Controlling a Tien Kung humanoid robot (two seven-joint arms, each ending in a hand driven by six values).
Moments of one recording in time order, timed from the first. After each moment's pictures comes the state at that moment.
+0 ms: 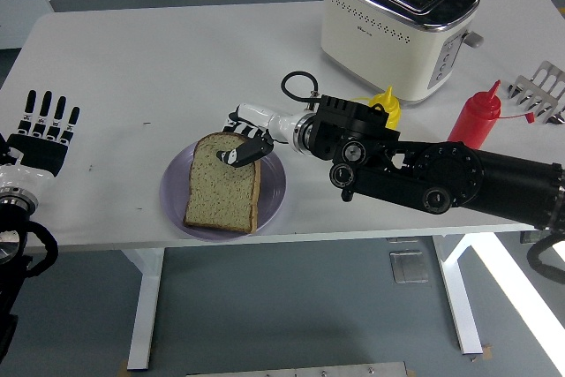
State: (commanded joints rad) left arm -0.23 0.29 -1.37 -1.27 -0.13 0.15 -0.13; right arm 1.15 -0.07 0.23 1.18 -1.06 -0.07 -0.42
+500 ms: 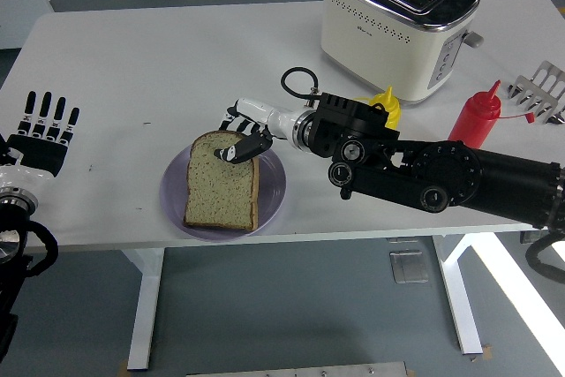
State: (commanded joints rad) left arm -0.23 0.29 -1.37 -1.27 -0.14 0.16 -0.13; right arm 1.15 -0.06 0.22 1.16 -1.08 -0.09 -0.39
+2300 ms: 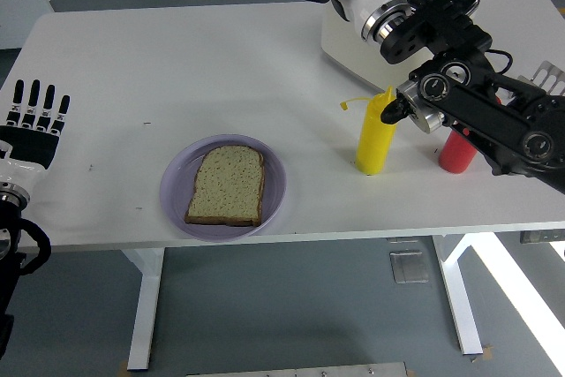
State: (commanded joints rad) left arm -0.21 0.28 -1.44 -1.34 -0.12 0.15 -0.12; right arm 1.01 -0.28 0.72 1.45 -0.94 -0.38 -0.14
